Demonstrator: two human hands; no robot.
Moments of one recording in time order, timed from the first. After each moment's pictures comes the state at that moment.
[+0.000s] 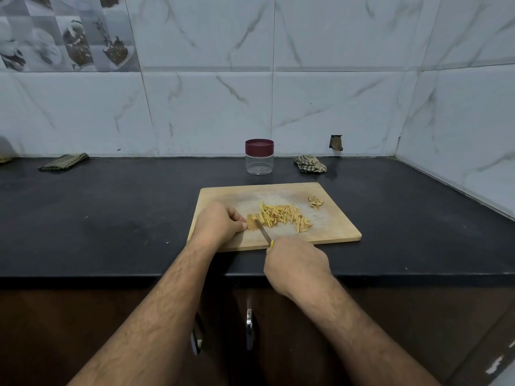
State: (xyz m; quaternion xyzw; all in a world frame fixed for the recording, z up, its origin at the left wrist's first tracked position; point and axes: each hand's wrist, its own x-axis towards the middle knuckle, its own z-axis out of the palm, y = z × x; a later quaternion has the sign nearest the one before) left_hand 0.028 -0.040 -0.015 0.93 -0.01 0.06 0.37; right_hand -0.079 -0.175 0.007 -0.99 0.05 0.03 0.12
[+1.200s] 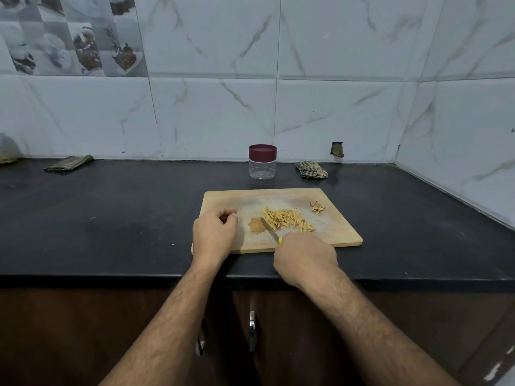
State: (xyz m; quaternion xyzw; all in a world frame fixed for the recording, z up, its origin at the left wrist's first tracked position) left_hand 0.011 -0.035 -0.036 0.83 0.04 0.24 0.50; right_hand -0.074 -0.182 0.017 -0.99 0.05 0.01 0.09
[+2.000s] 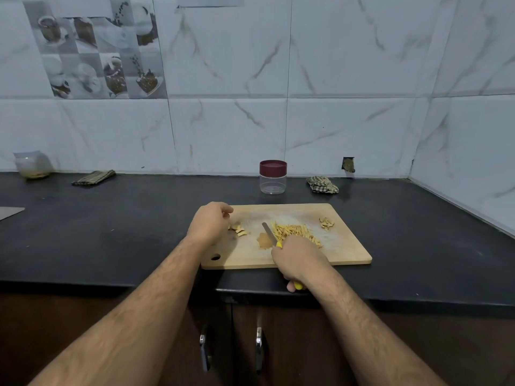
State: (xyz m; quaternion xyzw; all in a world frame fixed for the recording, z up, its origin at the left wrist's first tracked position) left_hand 0.057 0.003 -0.002 0.94 -0.01 0.16 0.32; right_hand -0.038 -0.185 0.012 -0.96 0.01 0.04 0.27
